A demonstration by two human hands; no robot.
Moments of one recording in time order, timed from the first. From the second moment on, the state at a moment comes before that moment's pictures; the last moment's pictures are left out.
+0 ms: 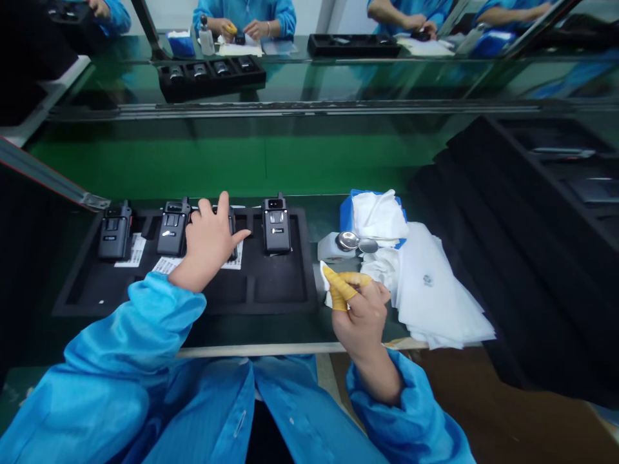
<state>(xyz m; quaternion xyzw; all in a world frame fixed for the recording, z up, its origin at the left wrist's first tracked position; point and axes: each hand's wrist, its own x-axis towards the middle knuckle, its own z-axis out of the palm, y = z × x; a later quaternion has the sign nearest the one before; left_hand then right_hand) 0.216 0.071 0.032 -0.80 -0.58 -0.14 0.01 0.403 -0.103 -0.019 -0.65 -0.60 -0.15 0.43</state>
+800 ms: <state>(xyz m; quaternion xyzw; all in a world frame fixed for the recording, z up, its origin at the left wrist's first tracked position) 0.157 0.000 0.022 -0.78 -0.38 -0.33 -0.38 0.326 -0.035 0.034 -0.53 -0.76 -0.11 0.37</state>
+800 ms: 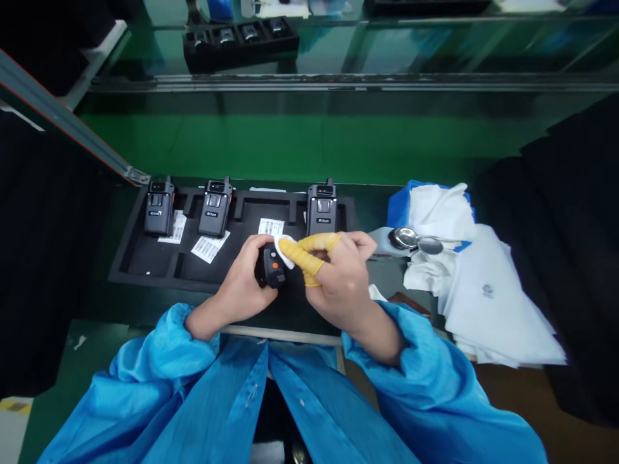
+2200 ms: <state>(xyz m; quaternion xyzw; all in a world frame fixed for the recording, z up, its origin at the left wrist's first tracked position) 0.153 0.004 0.023 -0.80 -0.38 -0.34 -0.33 0.303 -0.034 0.037 -0.50 -0.76 -0.21 0.35</state>
